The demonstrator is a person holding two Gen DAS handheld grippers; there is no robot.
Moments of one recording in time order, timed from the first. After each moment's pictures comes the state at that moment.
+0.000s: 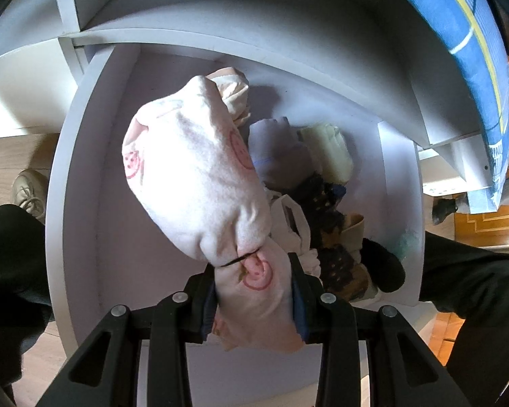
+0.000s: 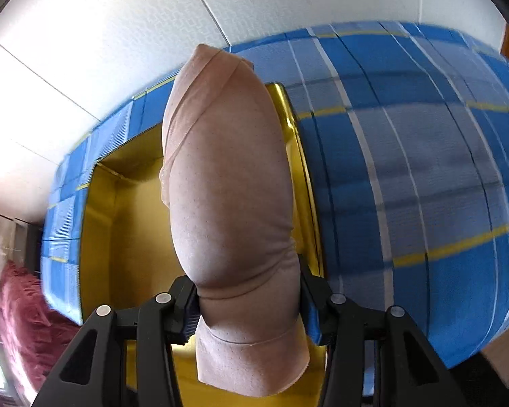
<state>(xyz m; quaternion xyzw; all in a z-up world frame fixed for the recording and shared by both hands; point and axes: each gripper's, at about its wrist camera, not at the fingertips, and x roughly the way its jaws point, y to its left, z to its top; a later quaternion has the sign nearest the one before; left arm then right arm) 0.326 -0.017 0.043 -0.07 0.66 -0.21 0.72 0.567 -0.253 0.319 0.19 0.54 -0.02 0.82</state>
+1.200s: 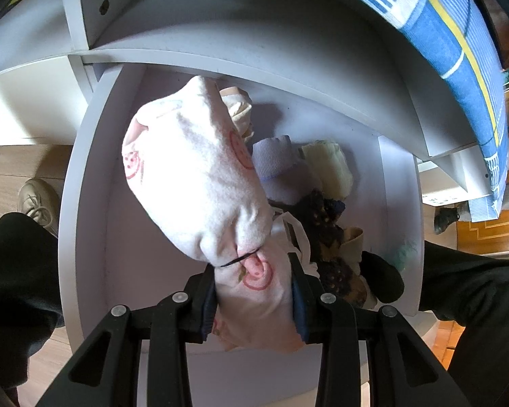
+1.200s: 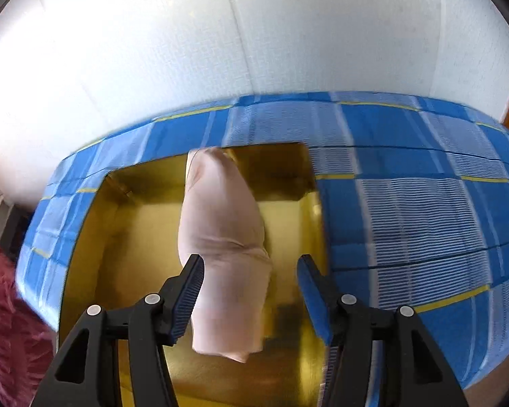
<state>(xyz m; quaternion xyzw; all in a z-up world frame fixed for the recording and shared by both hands) 0.328 -0.017 0.047 -0.07 0.64 -0.20 0.73 0.550 -0.222 0.339 0.10 0.45 0.01 0.89</state>
